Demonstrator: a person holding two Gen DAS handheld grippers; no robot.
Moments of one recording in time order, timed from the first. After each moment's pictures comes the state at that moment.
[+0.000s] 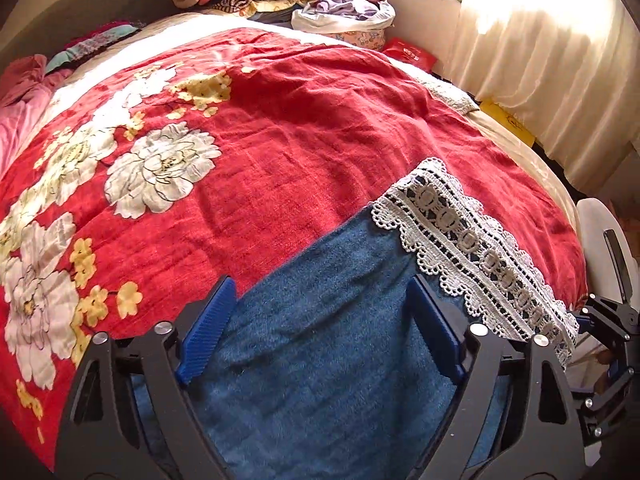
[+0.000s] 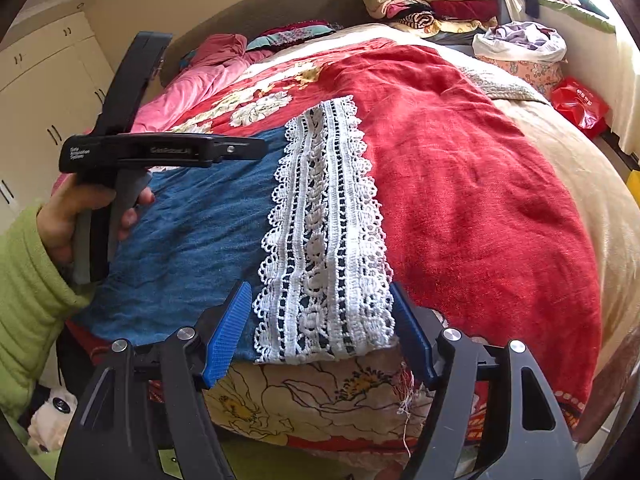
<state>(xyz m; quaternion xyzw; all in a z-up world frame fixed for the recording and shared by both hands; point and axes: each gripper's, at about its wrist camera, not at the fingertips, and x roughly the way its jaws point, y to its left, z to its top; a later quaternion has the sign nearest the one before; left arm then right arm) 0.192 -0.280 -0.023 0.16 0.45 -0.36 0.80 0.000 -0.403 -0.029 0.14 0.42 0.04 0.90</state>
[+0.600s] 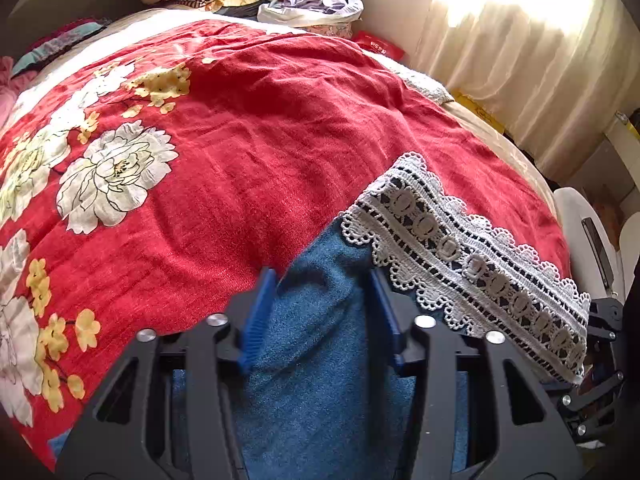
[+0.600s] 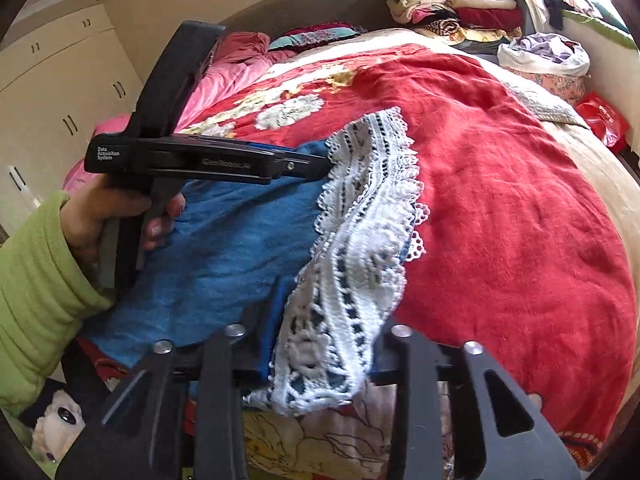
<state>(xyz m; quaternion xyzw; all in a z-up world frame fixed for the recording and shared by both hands) 0.202 -0.287 -0.032 0.15 0.45 -0.41 0.78 0.032 -0.380 -0.027 0.13 0.41 0.08 0.90</state>
